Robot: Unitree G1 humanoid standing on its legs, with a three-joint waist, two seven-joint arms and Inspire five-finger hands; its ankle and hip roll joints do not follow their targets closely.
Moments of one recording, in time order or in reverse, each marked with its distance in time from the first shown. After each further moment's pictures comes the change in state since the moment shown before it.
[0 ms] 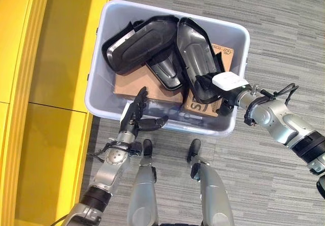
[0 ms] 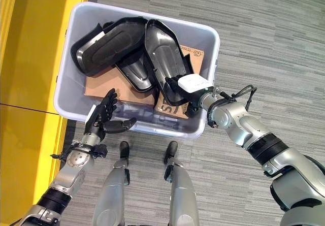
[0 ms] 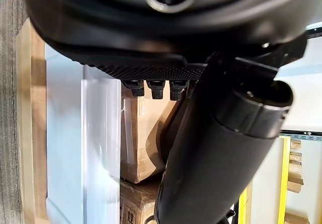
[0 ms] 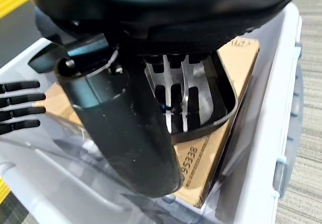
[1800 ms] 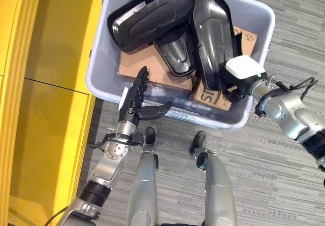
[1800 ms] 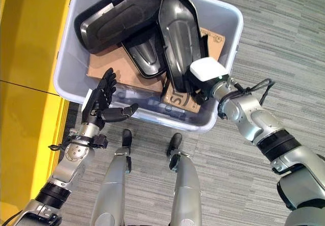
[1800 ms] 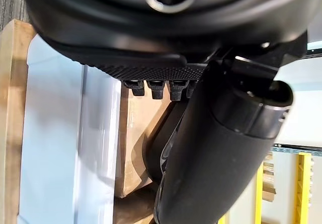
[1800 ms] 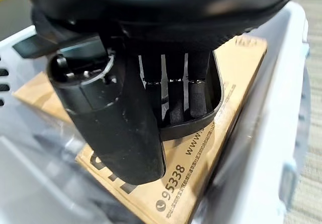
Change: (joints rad) left arm -0.045 0.024 -0.011 -0.084 -0.005 -0.025 0.045; right arm 0.022 -0.053 -0.051 0.031 -0.061 -0.008 -0.085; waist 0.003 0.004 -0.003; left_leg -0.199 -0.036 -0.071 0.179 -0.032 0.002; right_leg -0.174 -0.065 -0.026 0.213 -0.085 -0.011
